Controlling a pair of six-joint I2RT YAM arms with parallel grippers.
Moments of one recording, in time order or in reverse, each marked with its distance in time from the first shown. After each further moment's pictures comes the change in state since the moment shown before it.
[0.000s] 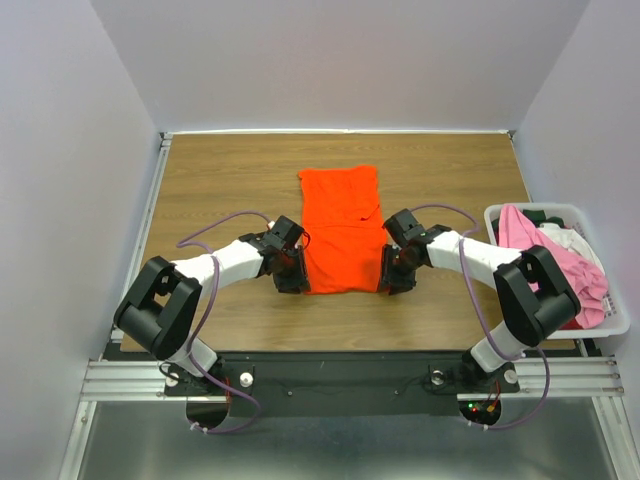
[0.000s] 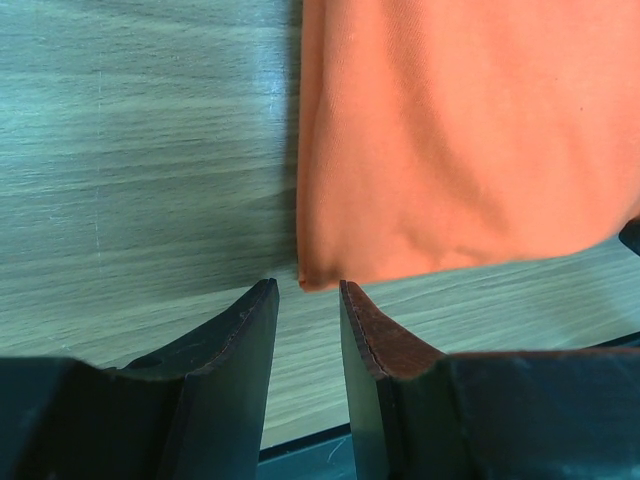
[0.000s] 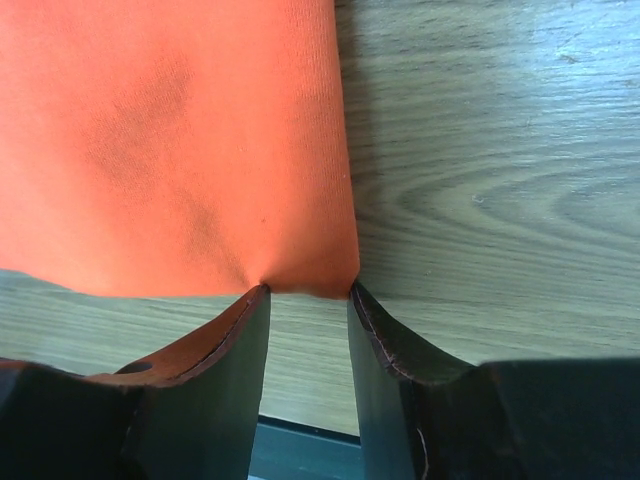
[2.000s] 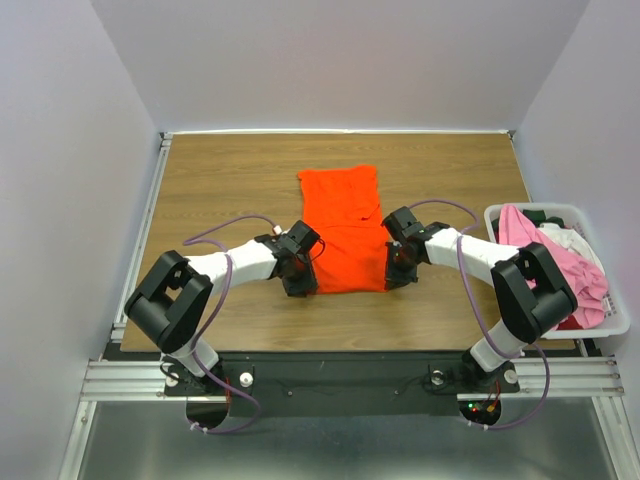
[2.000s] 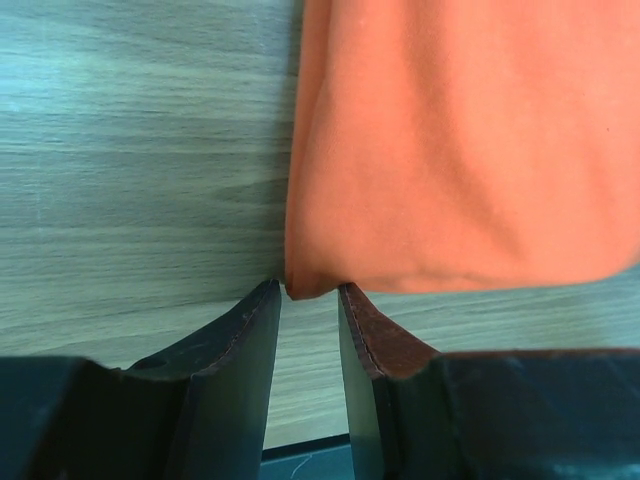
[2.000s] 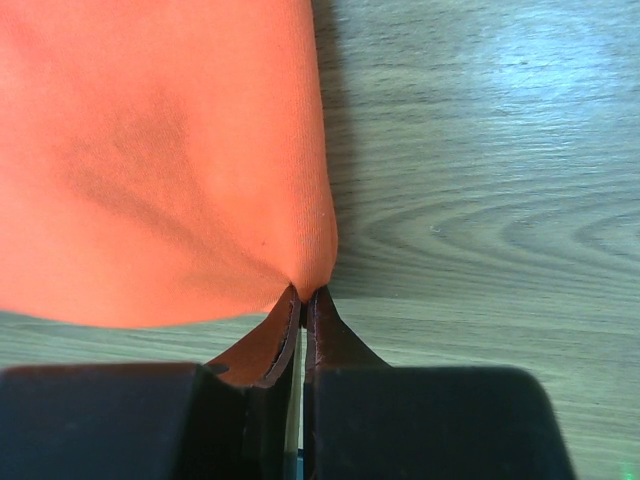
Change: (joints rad) left arm -0.093 0.060 0.051 -0.042 -0.108 -0.156; right arm 0.004 0.023 0.030 -0.017 0.079 -0.026
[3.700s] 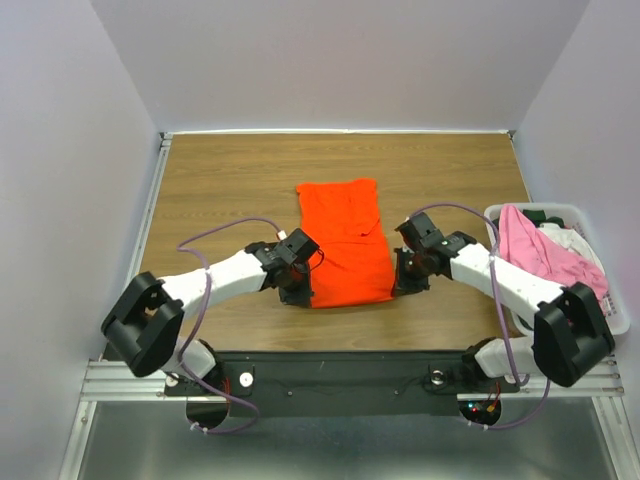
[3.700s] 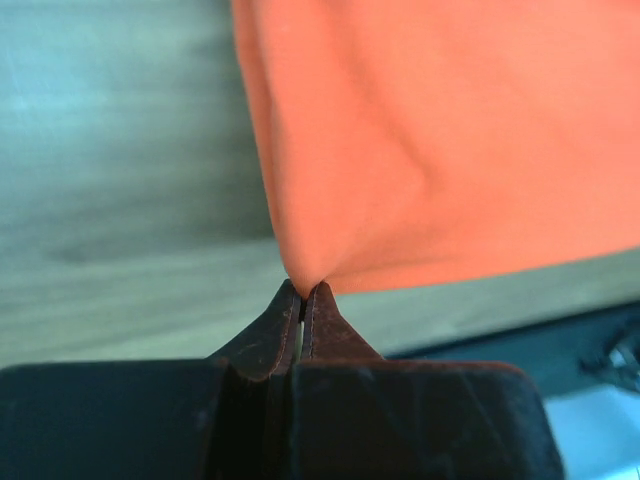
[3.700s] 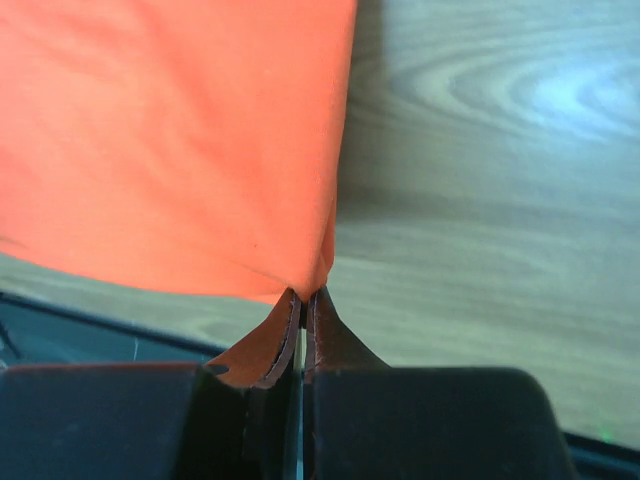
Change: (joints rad) left arm -0.071 -0.139 -0.026 -0.125 0.023 0.073; right arm 0.009 -0.257 -0.078 -0.113 -0.068 -0.060
